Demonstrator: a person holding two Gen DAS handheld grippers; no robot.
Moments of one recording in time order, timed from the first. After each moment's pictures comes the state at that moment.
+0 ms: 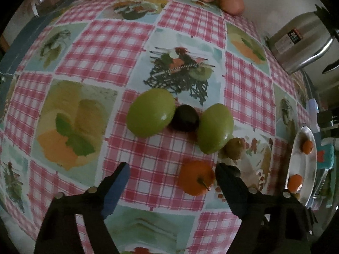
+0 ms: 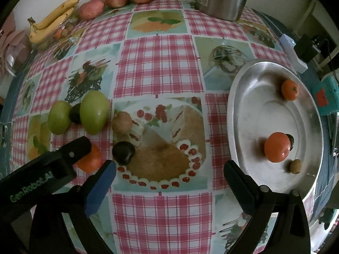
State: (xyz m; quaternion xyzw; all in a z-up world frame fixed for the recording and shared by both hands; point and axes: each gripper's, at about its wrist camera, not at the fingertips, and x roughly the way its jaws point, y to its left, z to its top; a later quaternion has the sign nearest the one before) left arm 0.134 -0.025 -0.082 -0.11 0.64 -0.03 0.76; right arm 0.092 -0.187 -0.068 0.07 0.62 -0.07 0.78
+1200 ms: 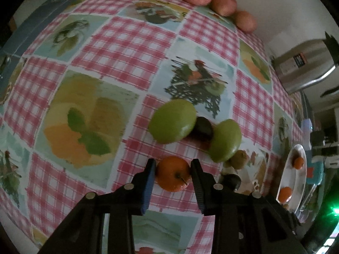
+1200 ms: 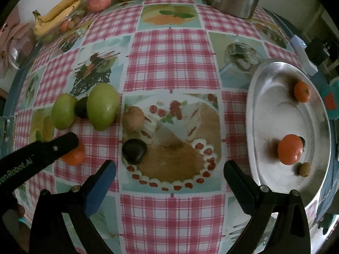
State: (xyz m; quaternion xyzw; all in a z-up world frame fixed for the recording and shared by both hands) left arm 0.133 0.016 -0.078 -0.18 0.63 -0.02 0.76; right arm 0.104 -0.173 -0.081 0.07 0.63 -0.05 0.77
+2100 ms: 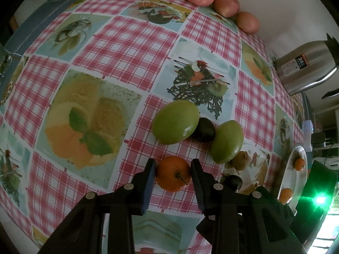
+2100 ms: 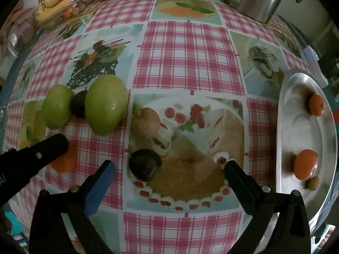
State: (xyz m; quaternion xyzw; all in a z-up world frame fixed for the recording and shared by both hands) left arm 0.135 0.014 -0.079 -0.18 0.63 -0.01 0.76; right arm 0.125 -0.146 -0.115 0.03 0.63 -0.03 0.77
